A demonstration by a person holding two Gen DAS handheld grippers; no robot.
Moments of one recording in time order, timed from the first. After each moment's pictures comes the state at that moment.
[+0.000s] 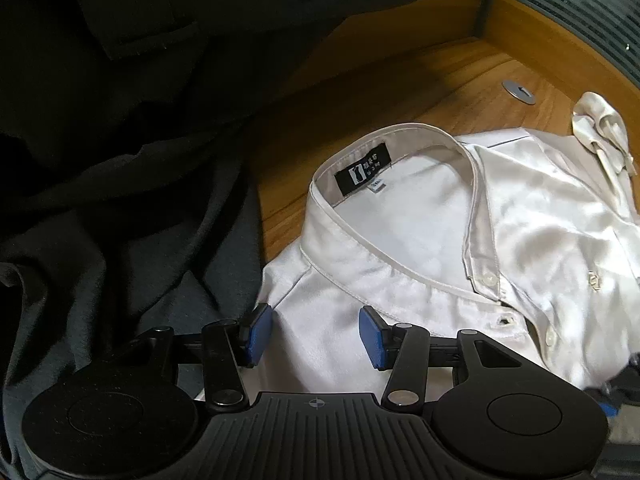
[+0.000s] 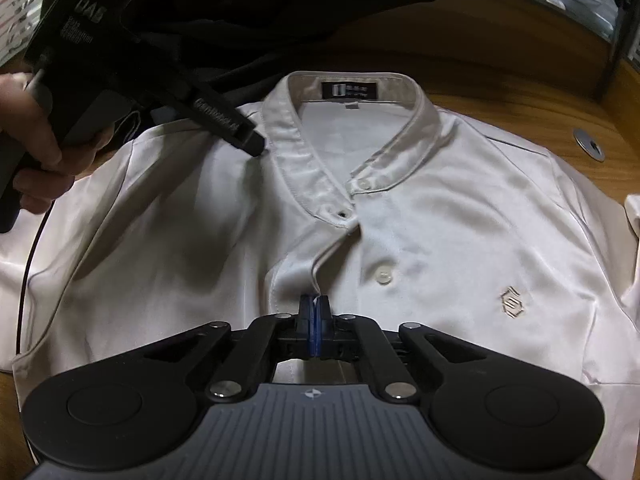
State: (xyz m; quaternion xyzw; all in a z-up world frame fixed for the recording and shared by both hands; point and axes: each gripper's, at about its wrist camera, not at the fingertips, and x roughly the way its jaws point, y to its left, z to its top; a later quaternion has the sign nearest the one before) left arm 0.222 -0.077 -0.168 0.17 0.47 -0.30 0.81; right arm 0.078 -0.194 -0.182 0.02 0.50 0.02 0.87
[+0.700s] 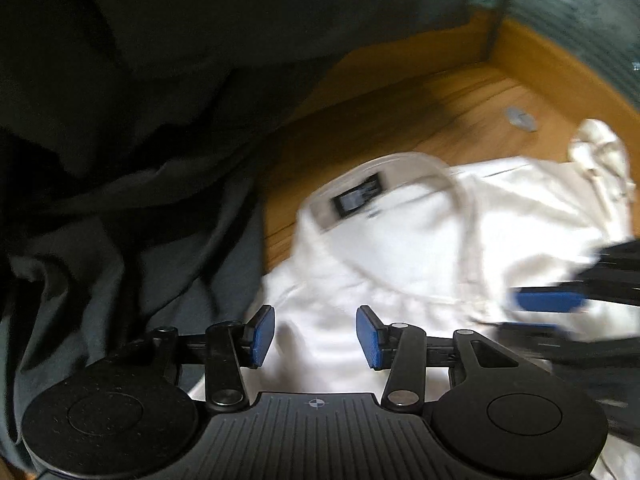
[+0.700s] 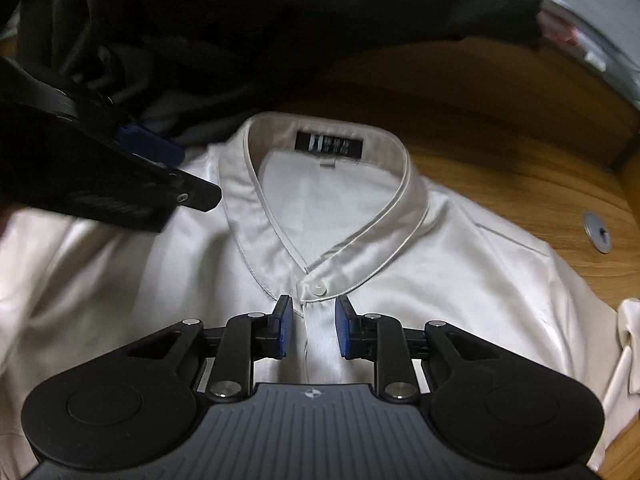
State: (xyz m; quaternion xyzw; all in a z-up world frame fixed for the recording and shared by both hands) left arm 0.206 -0.075 -0.145 0.14 0.45 -0.32 0.82; right arm 0.158 -0.224 -0.189 -0.06 0.51 0.05 0.86
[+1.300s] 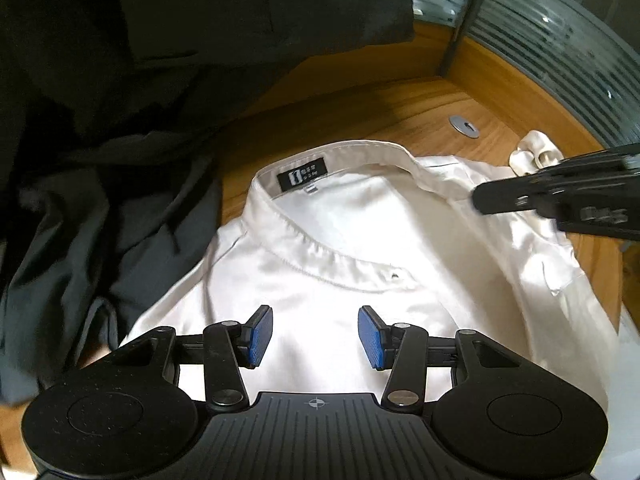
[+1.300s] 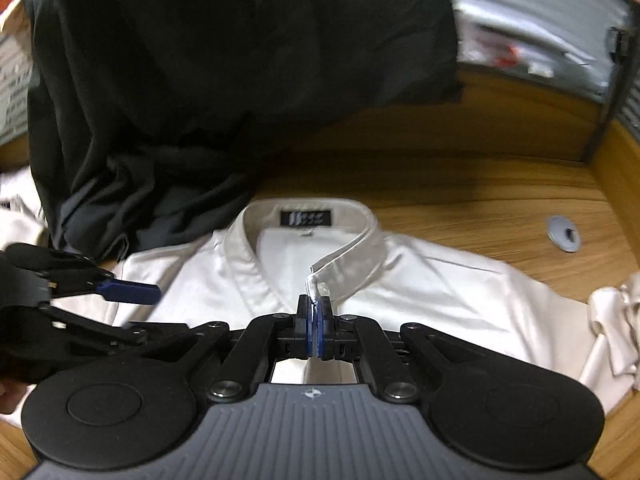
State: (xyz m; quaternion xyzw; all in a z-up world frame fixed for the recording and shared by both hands) left arm 0.158 -0.040 -0.123 0.07 0.47 -0.32 0.82; right arm 0.139 -0.236 -0.123 0.02 0.47 0.05 0.88
